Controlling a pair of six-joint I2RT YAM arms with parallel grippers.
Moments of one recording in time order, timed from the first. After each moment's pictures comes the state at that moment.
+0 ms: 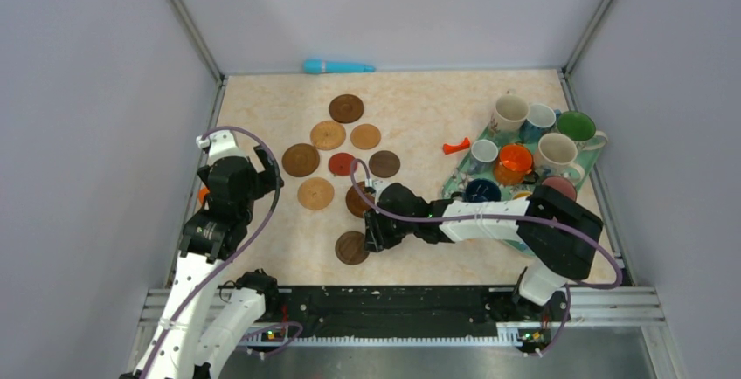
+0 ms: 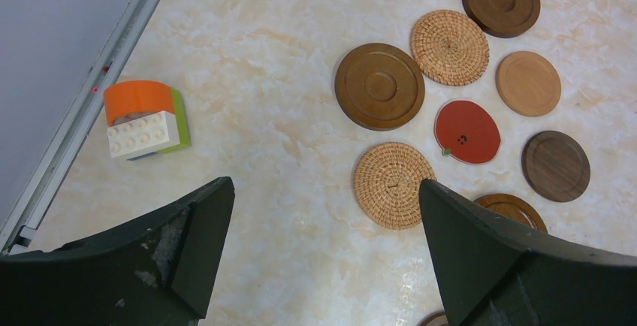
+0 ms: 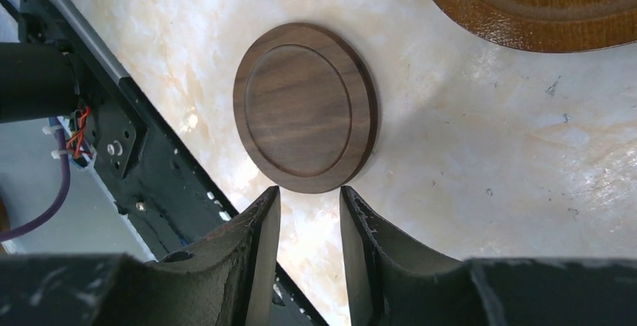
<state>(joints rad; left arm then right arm) -0.22 0.67 0.85 -0.67 -0.41 -0.39 1.06 1.62 0.81 0.04 -0.21 0.60</state>
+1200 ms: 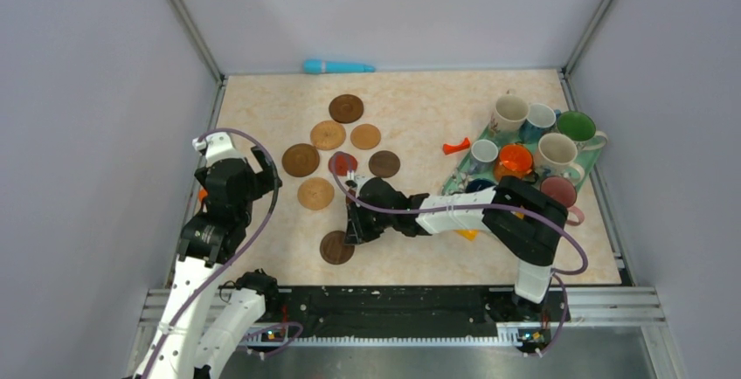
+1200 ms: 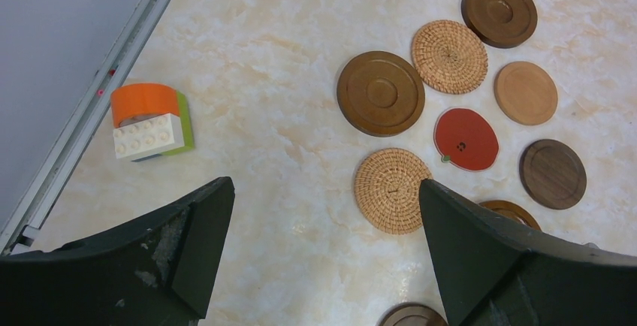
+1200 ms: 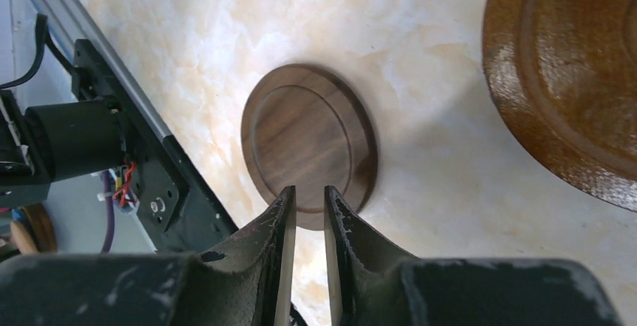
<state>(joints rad) -0.22 0.65 0.85 -0.67 -0.42 -0.40 1.07 1.82 0.97 0.11 -0.24 0.68</state>
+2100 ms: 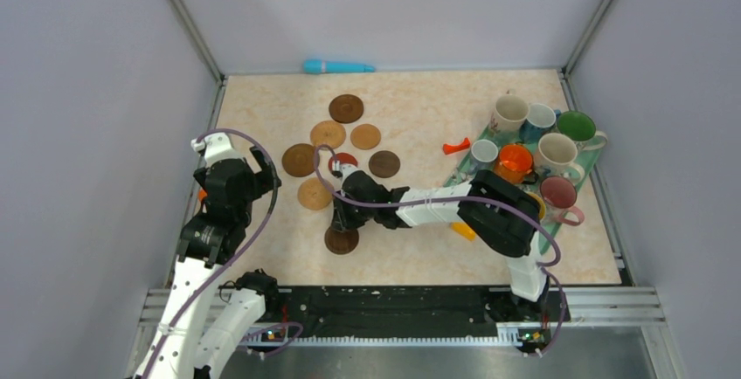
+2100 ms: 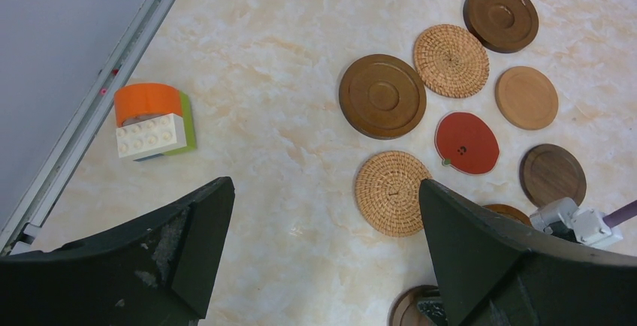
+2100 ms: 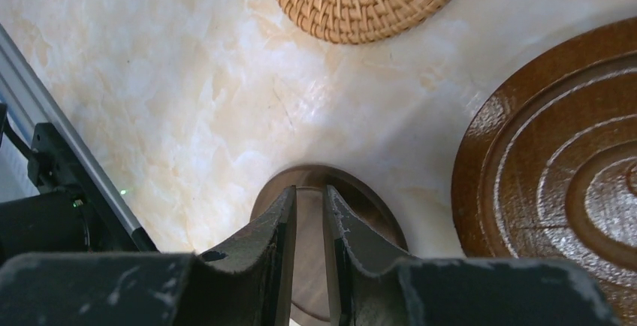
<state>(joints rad) -0.22 0.65 0.85 -0.67 -0.44 -0.41 1.07 1.98 1.15 0.12 -0.11 0.62</state>
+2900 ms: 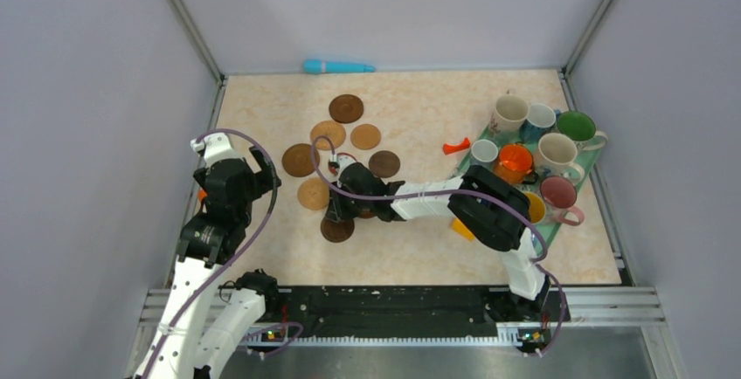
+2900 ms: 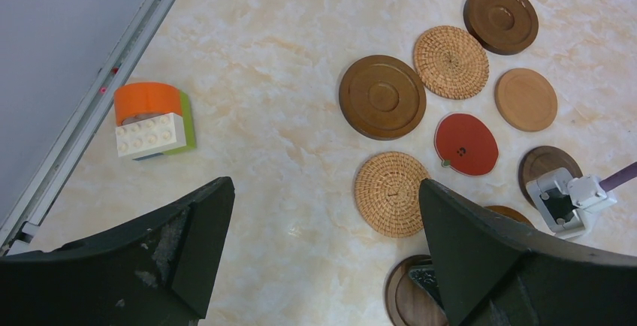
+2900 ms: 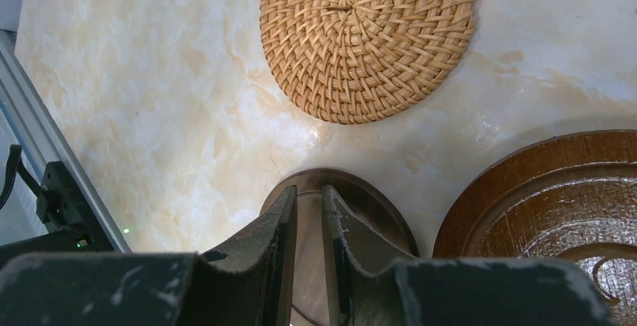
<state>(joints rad) -0.22 0.65 0.85 -0.67 -0.44 -0.41 1.03 2.06 1.23 0.18 -0.12 0.60</state>
